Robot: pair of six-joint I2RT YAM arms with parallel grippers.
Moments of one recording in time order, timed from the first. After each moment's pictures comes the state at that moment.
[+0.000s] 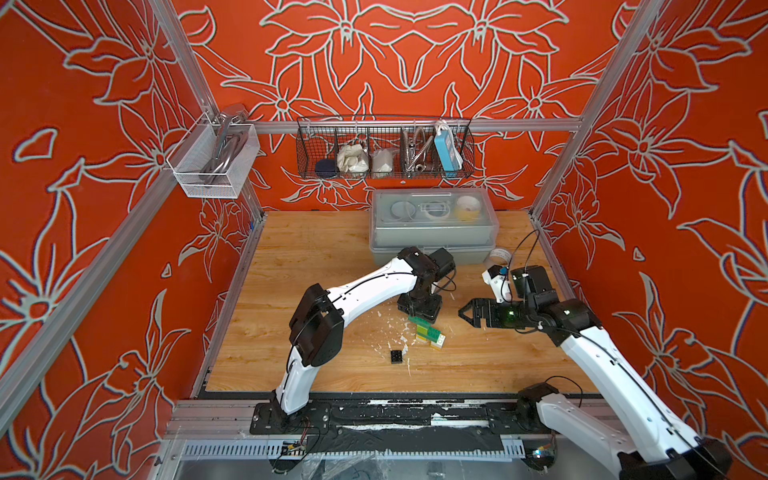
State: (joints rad) left arm -0.86 2.03 1.86 -1.27 0.12 -0.46; right arm 0.33 0.92 0.88 -0.93 -0.39 0.32
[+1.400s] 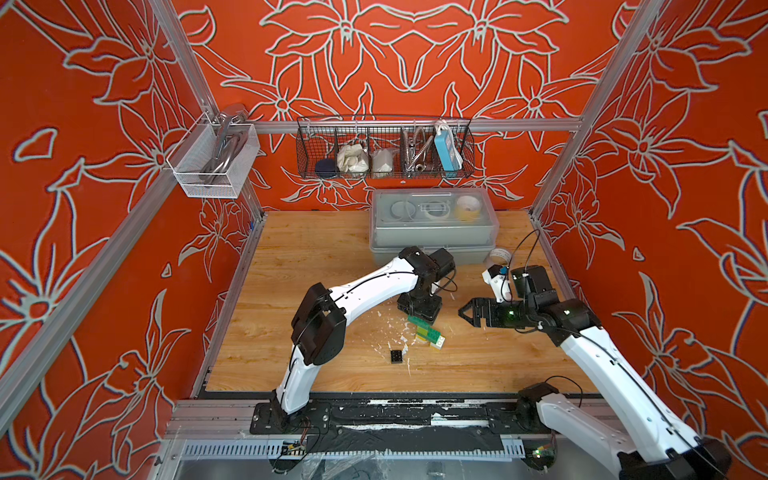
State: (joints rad) left arm -0.87 2.05 1.86 -1.27 0.13 -0.40; right arm 0.33 0.91 0.88 -0.93 -0.39 0.32
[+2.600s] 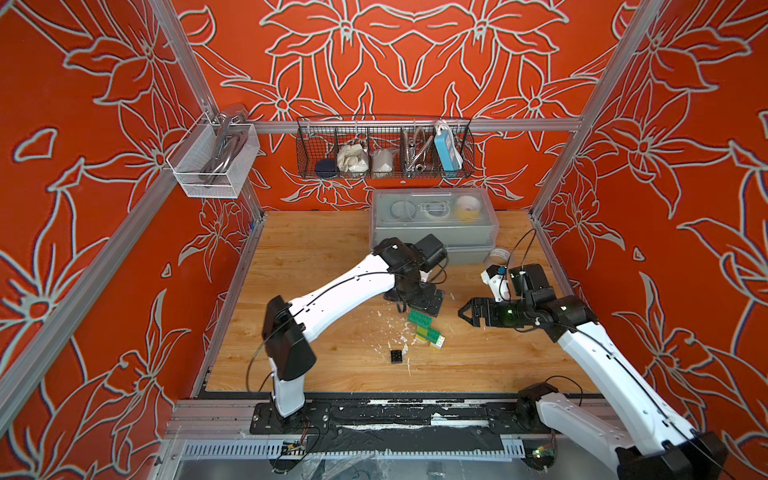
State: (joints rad) left arm -0.85 1.75 1.79 -1.29 0.07 -0.52; right arm 0.33 0.96 0.89 -0.95 -0.39 0.30
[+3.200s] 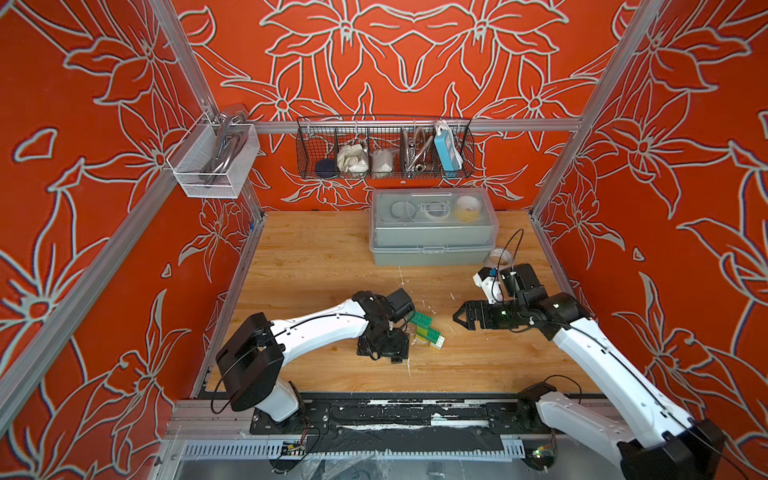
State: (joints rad) left arm -0.89 1.55 1.06 -0.89 0.16 -0.85; right arm 0.40 0.98 0.90 -0.96 -0.38 0.31
